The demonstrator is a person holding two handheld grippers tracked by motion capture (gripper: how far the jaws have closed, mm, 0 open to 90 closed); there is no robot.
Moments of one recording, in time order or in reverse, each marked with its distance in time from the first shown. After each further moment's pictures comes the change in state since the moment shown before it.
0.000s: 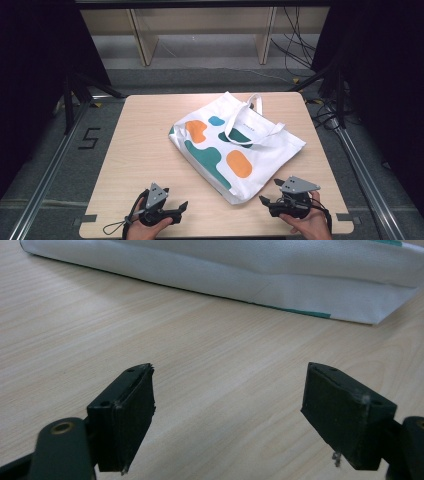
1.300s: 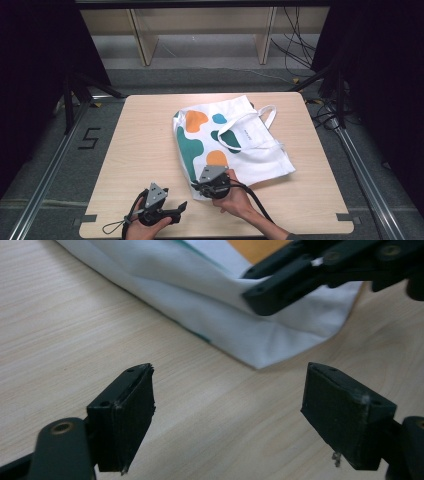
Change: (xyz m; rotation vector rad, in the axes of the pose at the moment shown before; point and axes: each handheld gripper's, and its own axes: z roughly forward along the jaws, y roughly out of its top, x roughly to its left) left arm 0.002 -0.001 0.001 0.013 0.001 0.003; right arm 0.097 0.104 0.146 0.000 0.323 -0.266
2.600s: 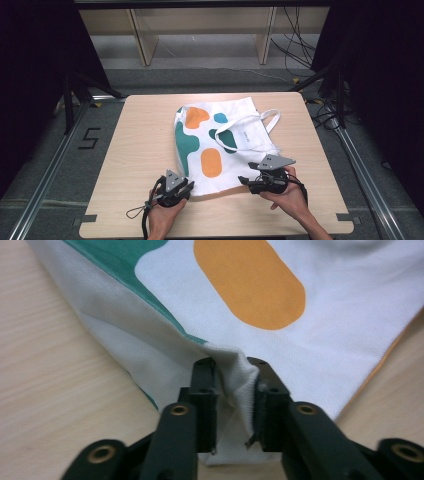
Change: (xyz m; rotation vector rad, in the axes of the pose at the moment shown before) left arm -0.002 0.028 0.049 -0.046 0.077 -0.023; right arm -0.050 -0.064 -0.130 -0.056 -0.217 0.244
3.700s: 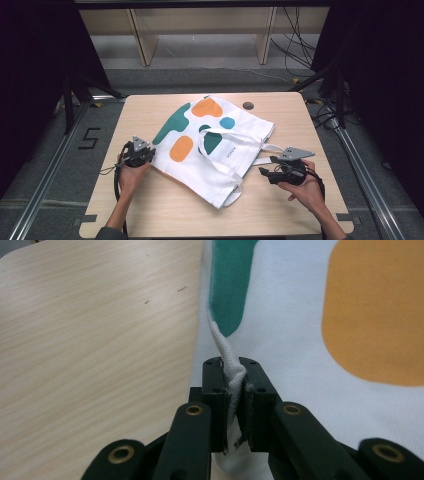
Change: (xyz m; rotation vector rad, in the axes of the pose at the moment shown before) left arm 0.159 0.030 0.031 0.089 0.185 0.056; right arm -0.054 -0.023 -0.016 0.048 -0.114 0.069
